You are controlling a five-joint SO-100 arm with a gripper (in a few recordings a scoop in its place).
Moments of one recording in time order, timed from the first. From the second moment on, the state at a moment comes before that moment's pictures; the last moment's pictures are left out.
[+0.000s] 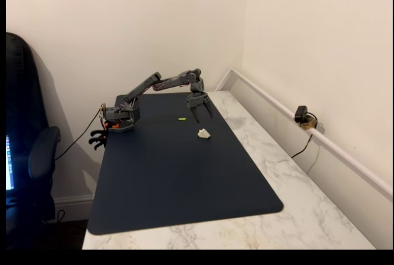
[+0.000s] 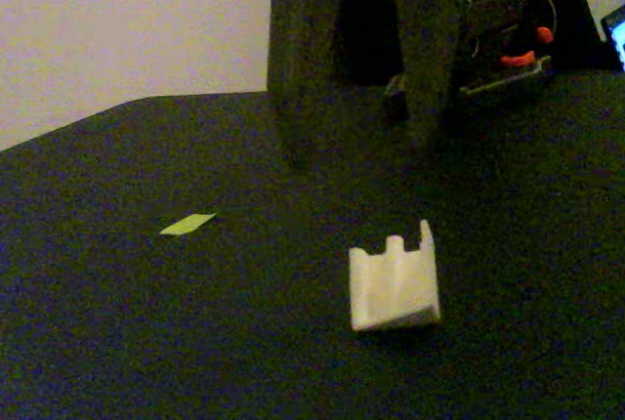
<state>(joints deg) -27.6 35.1 17.8 97.6 43.2</state>
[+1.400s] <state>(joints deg) -27.7 12.9 -3.9 97.6 45.5</state>
